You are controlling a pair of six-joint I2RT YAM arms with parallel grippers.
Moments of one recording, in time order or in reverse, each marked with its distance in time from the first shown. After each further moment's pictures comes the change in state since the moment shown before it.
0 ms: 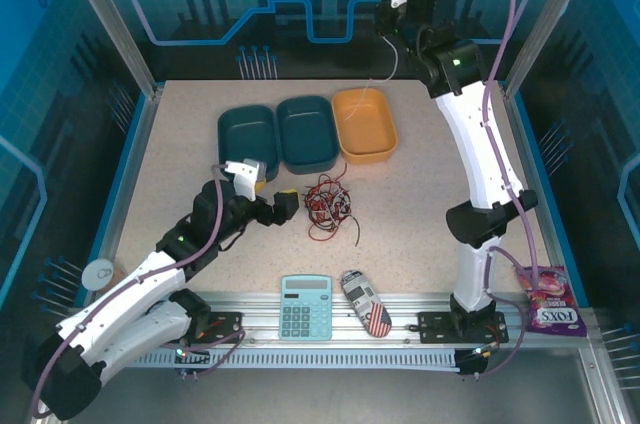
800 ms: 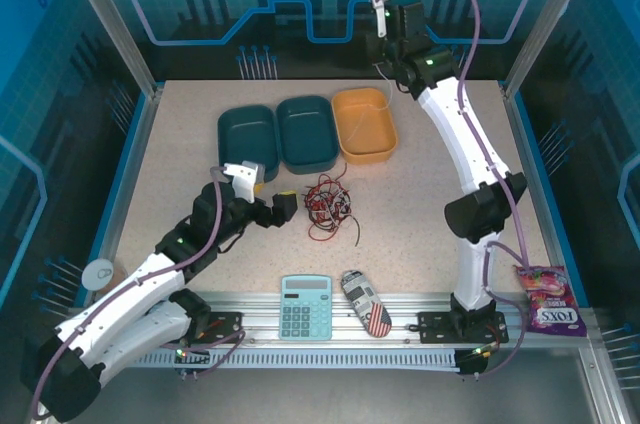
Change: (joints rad) left arm 0.000 -0.018 -0.012 -0.016 -0.013 -0.007; right arm -0.038 0.063 -0.238 0.007 -0.019 0.034
